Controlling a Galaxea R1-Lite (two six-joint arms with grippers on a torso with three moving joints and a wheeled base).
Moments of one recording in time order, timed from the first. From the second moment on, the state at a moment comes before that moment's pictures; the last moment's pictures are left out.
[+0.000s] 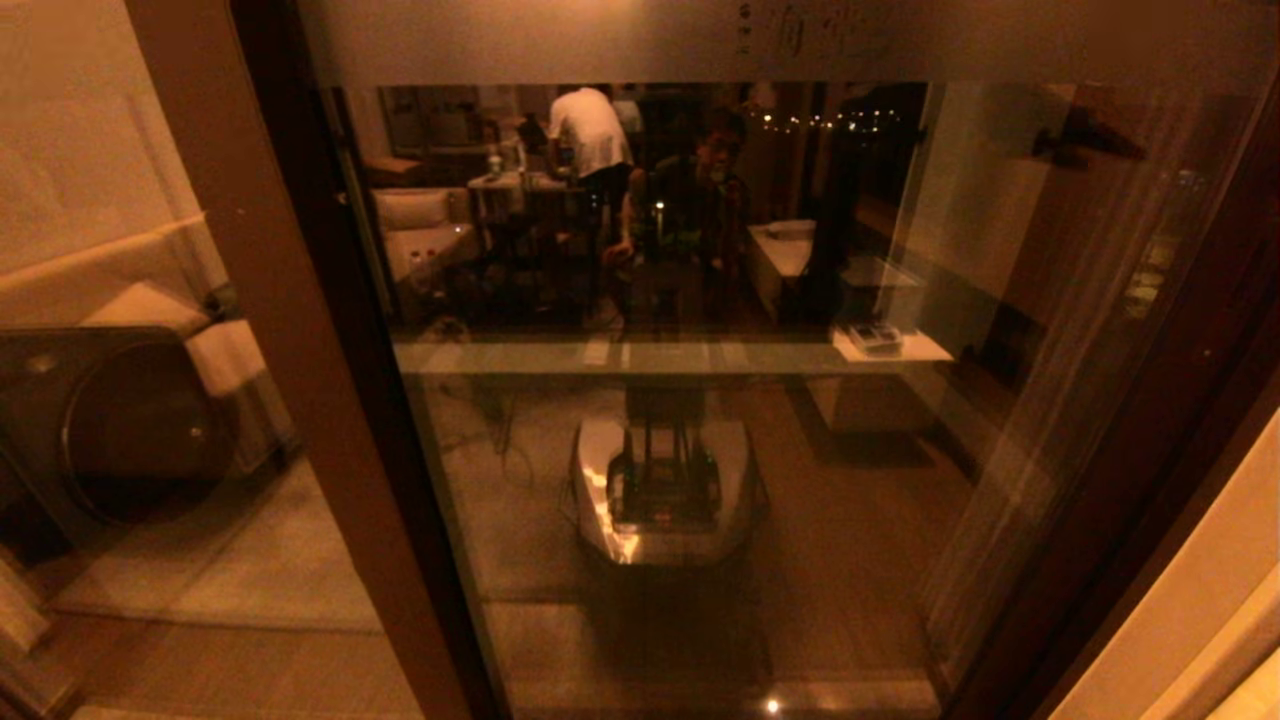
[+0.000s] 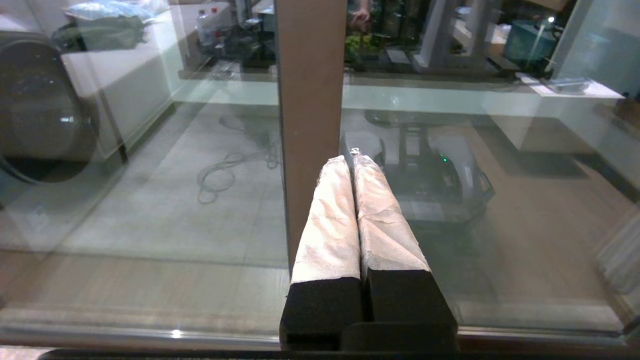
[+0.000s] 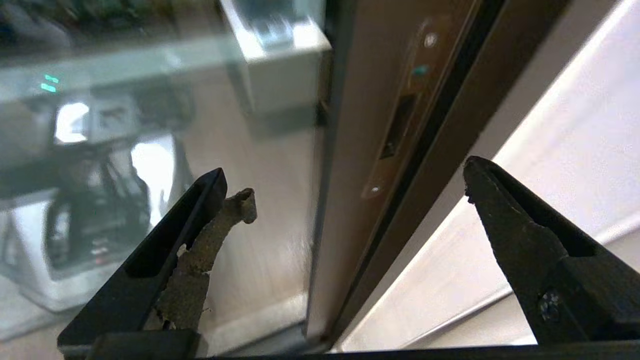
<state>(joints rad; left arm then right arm) 0.00 0.00 0.00 -0.06 0.00 -0.02 -0.39 1.67 -1.73 0.30 -0.02 -0.09</state>
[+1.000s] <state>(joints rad) 0.00 0.00 0.00 -0.06 0.00 -0.02 -0.47 1.89 -1.85 0.31 0.11 -0.05</state>
